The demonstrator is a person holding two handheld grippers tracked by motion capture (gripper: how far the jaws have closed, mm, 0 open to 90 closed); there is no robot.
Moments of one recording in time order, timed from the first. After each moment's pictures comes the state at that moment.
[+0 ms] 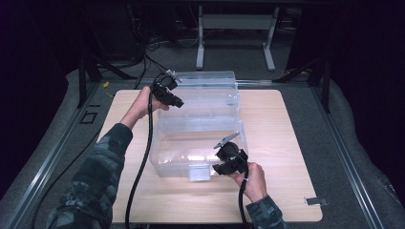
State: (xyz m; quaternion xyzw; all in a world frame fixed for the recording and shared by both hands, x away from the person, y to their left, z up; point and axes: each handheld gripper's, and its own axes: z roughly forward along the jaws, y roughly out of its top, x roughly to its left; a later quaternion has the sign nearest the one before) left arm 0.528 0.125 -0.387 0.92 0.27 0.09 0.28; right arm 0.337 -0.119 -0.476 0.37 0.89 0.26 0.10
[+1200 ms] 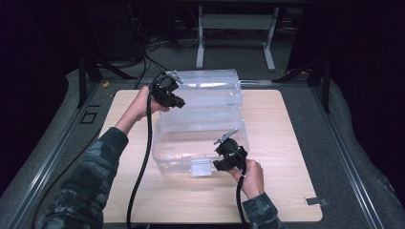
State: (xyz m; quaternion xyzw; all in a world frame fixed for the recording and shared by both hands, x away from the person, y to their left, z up) left arm 0.493 0.118 -0.364 0.92 0.24 0.12 0.30; right arm 0.348 -0.117 -0.478 0.39 0.88 0.24 0.12
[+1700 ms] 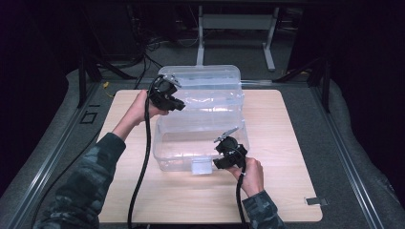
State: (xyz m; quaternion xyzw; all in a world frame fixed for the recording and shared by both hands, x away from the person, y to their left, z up) left arm 0.472 0.123 -0.362 0.91 0.22 0.13 0.32; right arm 0.354 -0.117 -0.478 0.40 0.88 0.24 0.13
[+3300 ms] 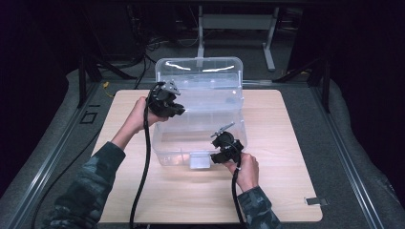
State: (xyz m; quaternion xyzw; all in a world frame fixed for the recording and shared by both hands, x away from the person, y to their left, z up) left arm 0.453 0.123 -0.372 0.91 0.21 0.16 0.33; right arm 0.371 -0.107 -0.479 0.41 0.87 0.24 0.13
